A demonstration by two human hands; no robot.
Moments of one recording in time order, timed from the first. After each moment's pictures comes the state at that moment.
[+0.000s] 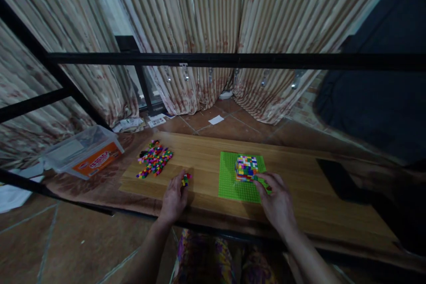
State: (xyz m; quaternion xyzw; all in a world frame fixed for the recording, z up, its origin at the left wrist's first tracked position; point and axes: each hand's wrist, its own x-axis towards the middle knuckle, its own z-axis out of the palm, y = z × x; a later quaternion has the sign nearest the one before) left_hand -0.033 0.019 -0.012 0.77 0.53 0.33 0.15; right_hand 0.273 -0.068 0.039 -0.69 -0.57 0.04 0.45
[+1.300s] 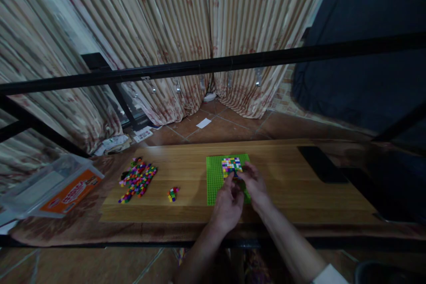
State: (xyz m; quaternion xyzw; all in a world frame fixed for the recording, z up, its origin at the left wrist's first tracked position) left_hand 0.151 -0.023 0.042 0.72 0.40 0.29 0.49; right_hand 0.266 -0.016 0.026 -0.62 -0.19 0.32 0.69
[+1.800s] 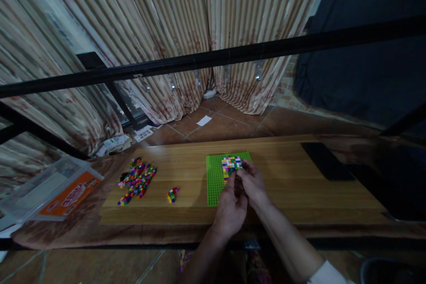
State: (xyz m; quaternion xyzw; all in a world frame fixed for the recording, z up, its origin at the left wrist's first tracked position) left_hand 0.157 -0.029 0.050 0.70 0.37 0.31 0.52; right_hand 0.257 -0.007 0.035 -0.62 -0.17 0.36 0.68
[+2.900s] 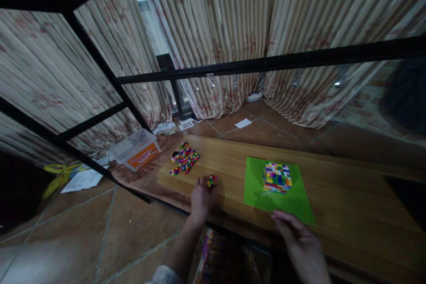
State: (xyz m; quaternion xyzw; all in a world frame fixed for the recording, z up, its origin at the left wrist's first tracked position) left_hand -0.007 0.007 0.015 0.64 0.71 0.25 0.16; right_hand 0.226 -0.113 0.013 -0.68 -0.33 0.39 0.53
